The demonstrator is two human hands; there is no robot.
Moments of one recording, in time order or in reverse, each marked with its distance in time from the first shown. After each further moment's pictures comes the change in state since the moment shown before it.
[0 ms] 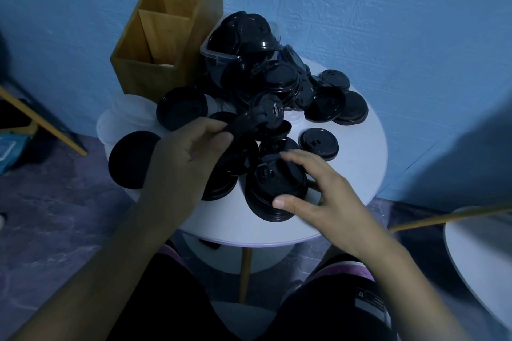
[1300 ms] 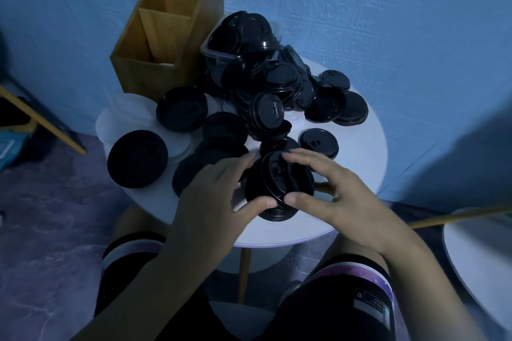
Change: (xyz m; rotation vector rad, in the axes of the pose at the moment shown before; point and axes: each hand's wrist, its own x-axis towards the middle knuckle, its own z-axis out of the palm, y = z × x) left_hand -0.040 -0.028 0.035 0.452 -0.043 0.137; right_hand -0.001 -0.013 -0.023 0.079 -0.109 0.083
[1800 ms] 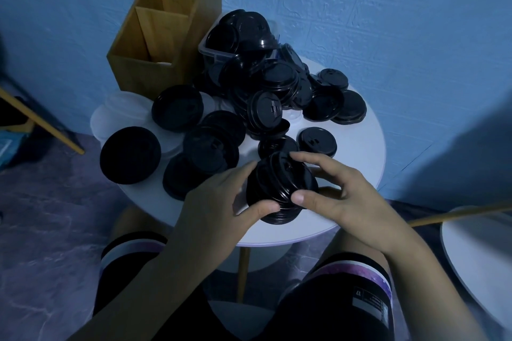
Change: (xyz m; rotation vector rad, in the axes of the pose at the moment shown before) left_hand -0.003 0.007 -0.002 -0.099 -0.154 -0.099; right_hand -0.007 0.004 -0.005 0.172 0.026 0.048
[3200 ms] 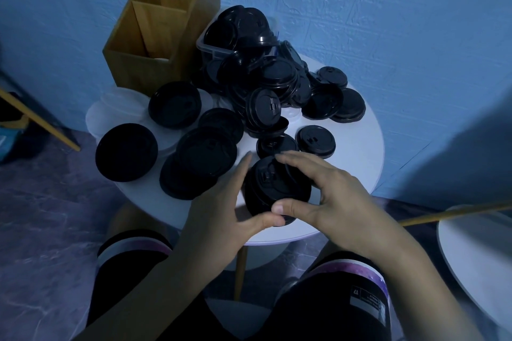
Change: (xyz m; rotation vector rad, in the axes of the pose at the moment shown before) left_hand -0.004 -0.015 0.021 -0.116 -0.056 -0.034; right_hand 0.004 -0.014 0.012 -0.531 0.006 -0.066
